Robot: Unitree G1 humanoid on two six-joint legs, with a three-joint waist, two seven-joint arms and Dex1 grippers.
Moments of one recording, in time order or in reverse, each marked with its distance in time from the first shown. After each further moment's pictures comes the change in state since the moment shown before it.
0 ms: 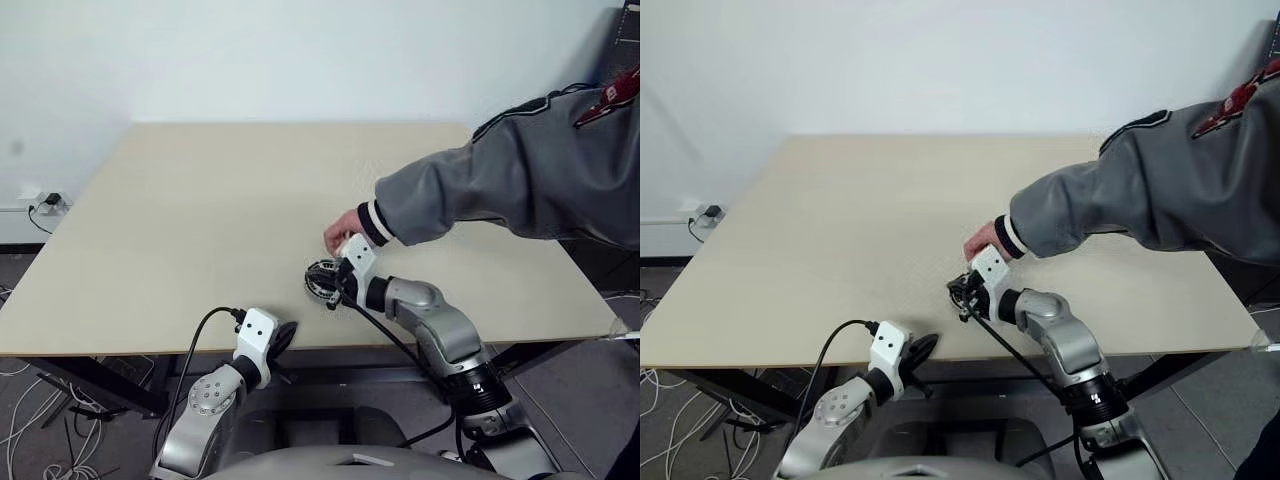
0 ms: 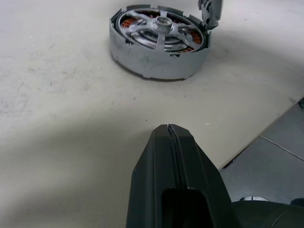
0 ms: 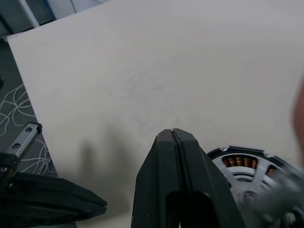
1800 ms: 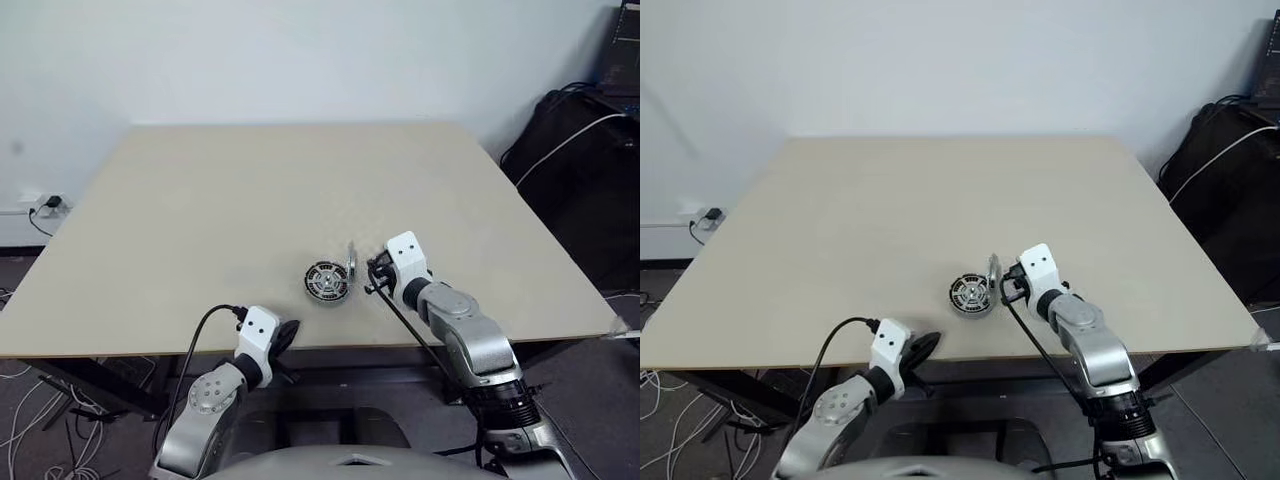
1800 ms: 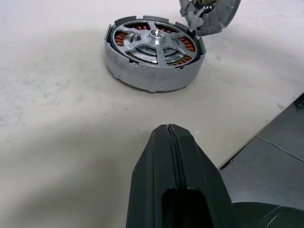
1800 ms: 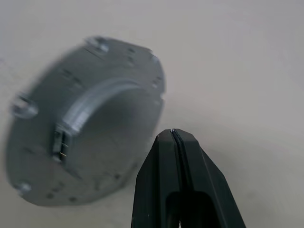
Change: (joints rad) left arm 0.000 0.002 -0.004 -0.026 -0.005 0.028 -0.008; right arm 0.092 -0.034 -0.145 -0.102 -0.099 0.126 -0.333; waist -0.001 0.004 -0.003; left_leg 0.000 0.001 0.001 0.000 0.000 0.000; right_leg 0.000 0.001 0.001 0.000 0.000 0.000
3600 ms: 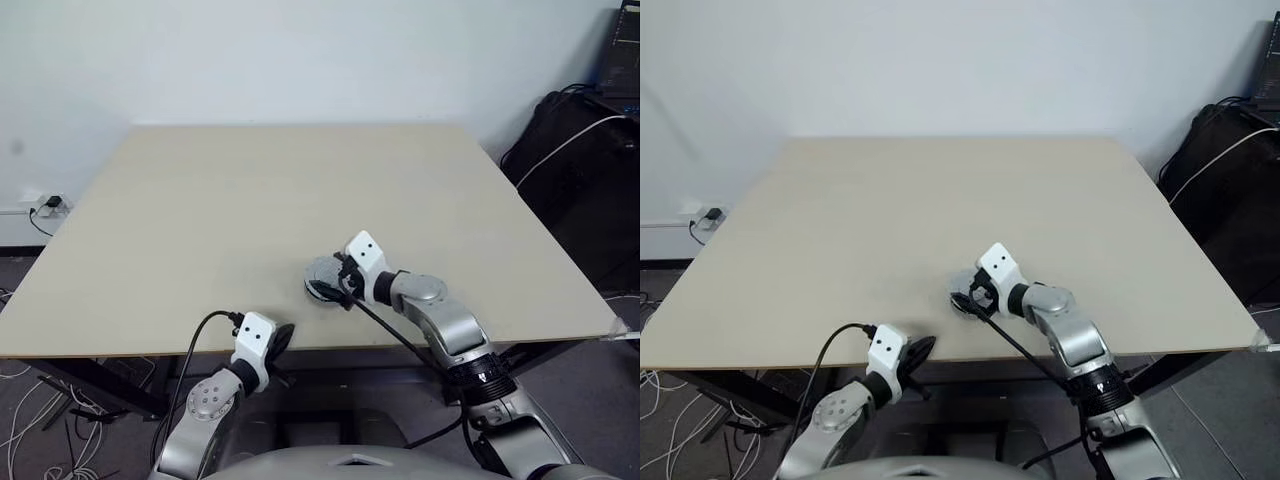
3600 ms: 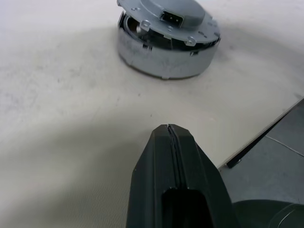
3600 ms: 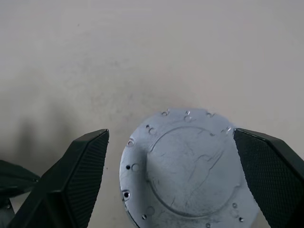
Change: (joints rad) left arm 0.021 0.000 0.007 0.044 0.016 -0.074 0.017; right arm -0.138 0.002 0.151 0.207 0.001 -0.162 0.282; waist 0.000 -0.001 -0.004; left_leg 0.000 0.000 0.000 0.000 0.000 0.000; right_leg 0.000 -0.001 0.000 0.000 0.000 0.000
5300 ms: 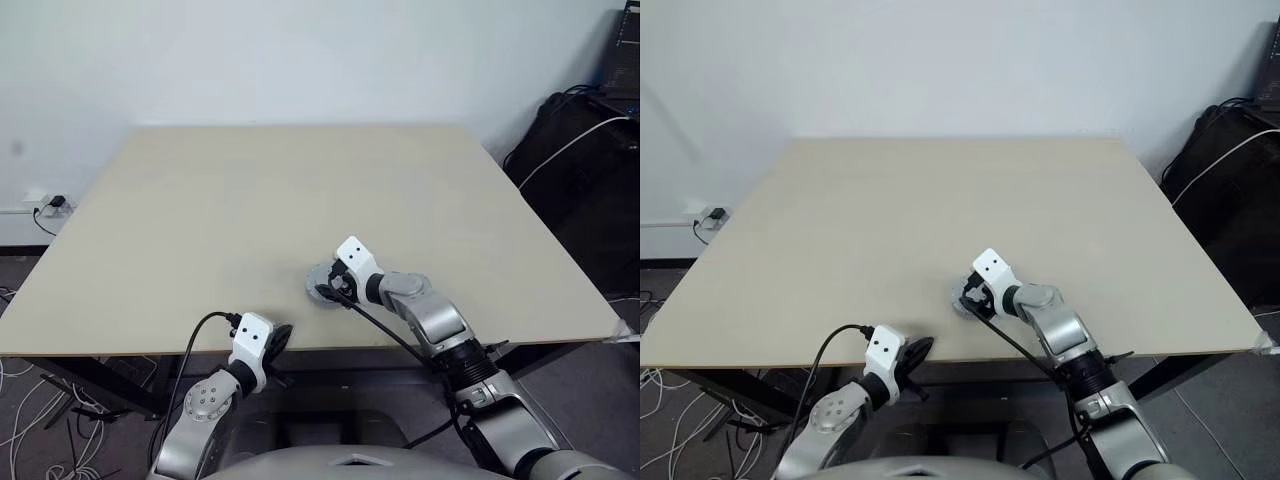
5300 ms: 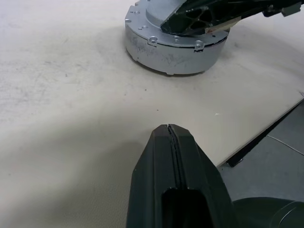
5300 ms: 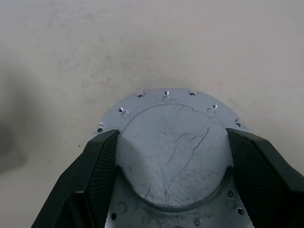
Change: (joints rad) left arm 0.001 0.001 0.013 0.003 -0.003 0.006 -0.009; right arm -0.081 0.016 0.054 0.122 -0.091 0.105 -0.032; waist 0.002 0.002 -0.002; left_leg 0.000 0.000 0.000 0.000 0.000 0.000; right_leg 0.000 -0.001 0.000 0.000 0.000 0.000
